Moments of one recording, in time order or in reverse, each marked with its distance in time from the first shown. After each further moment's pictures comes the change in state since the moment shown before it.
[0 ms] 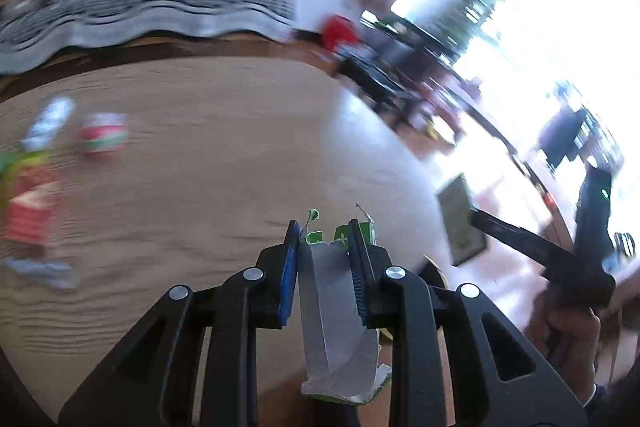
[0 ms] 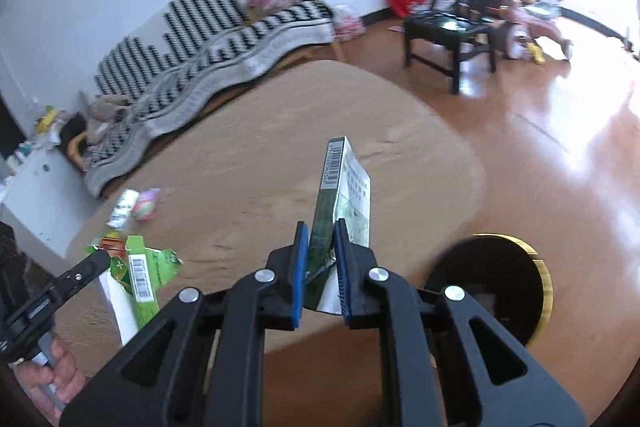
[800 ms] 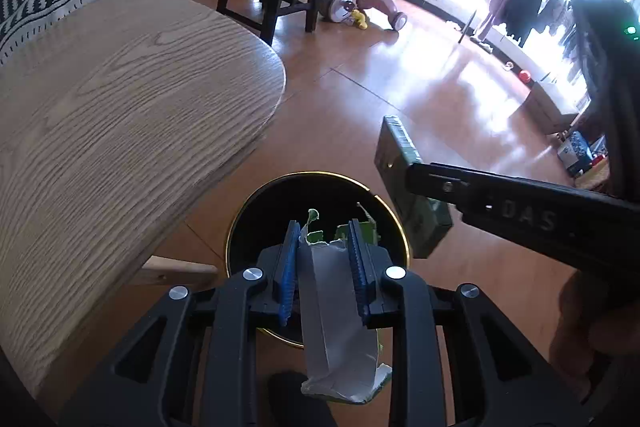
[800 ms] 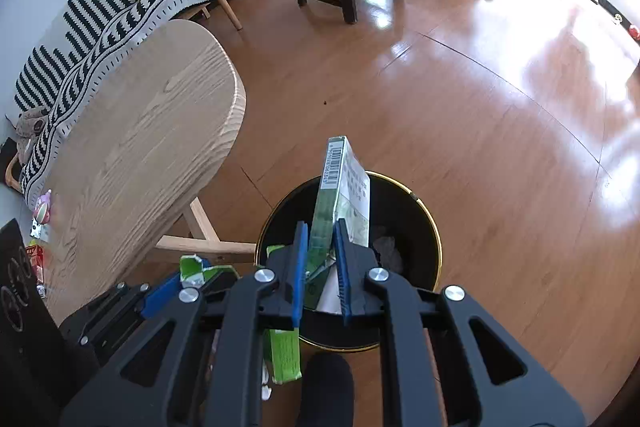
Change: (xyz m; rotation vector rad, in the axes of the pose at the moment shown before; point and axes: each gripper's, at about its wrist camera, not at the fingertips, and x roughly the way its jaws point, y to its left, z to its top) left arm 0.201 -0.189 -0.081 0.301 0.265 -0.064; right arm 0.034 -0.166 -0.032 0.166 0.202 -0.179
